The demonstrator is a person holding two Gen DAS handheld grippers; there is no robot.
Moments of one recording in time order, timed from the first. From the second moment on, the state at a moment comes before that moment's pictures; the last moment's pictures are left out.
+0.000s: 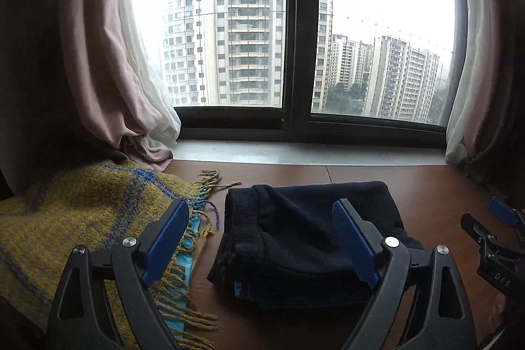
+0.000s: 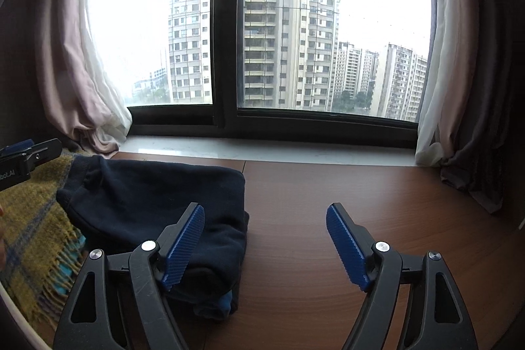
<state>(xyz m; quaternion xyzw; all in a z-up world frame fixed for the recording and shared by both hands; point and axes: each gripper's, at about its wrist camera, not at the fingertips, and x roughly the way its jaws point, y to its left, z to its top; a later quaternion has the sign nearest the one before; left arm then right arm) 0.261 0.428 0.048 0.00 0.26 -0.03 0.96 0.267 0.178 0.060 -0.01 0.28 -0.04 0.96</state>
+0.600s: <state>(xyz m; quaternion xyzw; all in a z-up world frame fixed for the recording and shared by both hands) 0.127 0.356 0.065 0.02 0.23 -0.03 0.97 0.161 0.140 0.099 -0.02 0.24 0.03 0.97</state>
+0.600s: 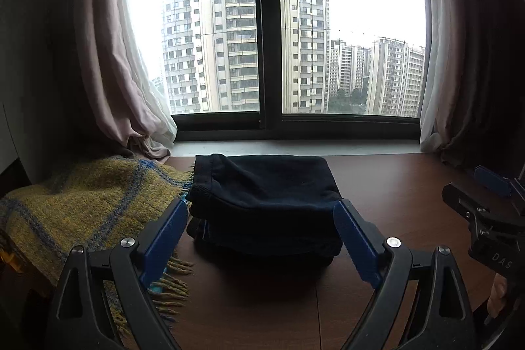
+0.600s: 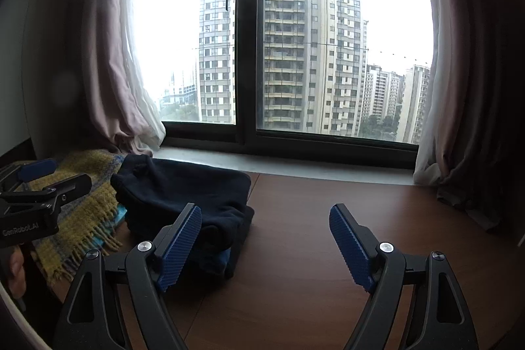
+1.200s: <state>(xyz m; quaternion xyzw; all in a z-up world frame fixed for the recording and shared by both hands) 0.031 0.316 0.063 0.02 0.23 -0.04 0.97 0.057 0.106 0.109 -0.03 0.22 0.04 0.97</state>
